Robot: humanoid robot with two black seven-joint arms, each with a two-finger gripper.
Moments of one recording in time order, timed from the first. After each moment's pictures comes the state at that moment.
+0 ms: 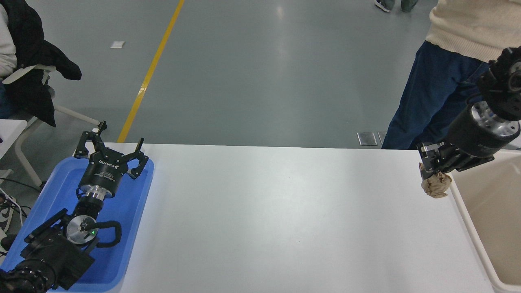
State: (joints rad) left arm -0.60 0.23 -0.89 -0.31 -0.14 -0.79 -0.37; right arm 2.19 -0.56 -1.26 1.38 -0.37 0.78 -0.02
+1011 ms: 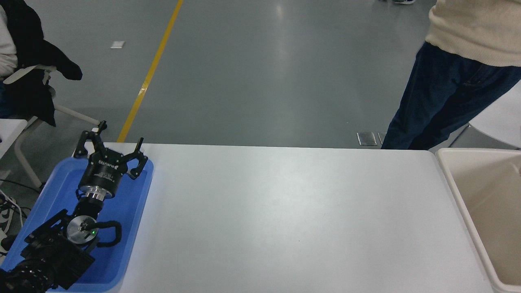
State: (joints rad) left arm -0.60 0.23 -0.89 -0.31 -0.14 -0.79 -0.37; right arm 2.05 -0.78 -1.50 1.05 -0.37 0.76 -0.02
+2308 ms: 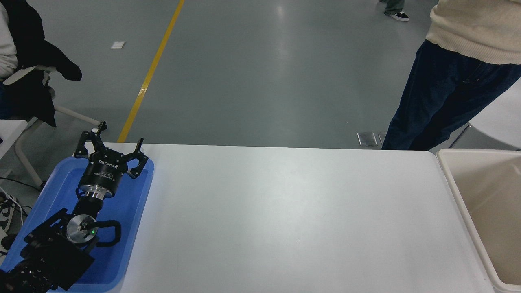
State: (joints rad) left arm -0.60 0.23 -0.89 -0.31 -0.14 -0.79 -0.37; right arm 0.68 -0.53 -0.72 0.06 -0.34 -0.03 -0.02
